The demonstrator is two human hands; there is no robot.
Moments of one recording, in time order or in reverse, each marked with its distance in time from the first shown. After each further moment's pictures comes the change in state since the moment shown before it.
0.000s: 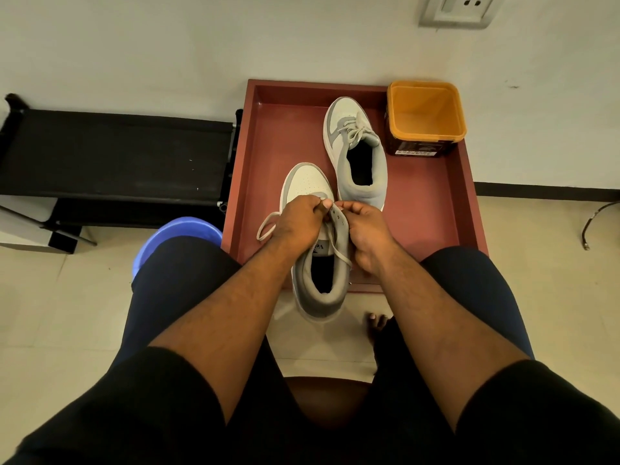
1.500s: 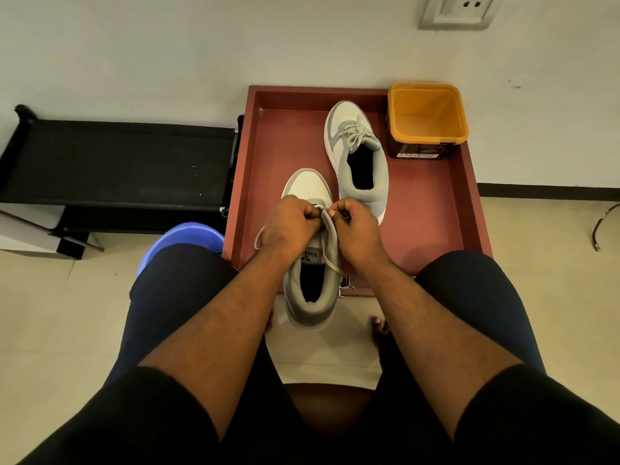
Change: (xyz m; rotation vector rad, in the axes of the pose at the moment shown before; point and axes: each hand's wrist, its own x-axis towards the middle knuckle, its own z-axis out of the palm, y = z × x) left_hand -0.013 0.000 -0.015 0.044 0.095 -0.001; right_hand 0.012 0.015 -0.002 -0.645 0.070 -0.552
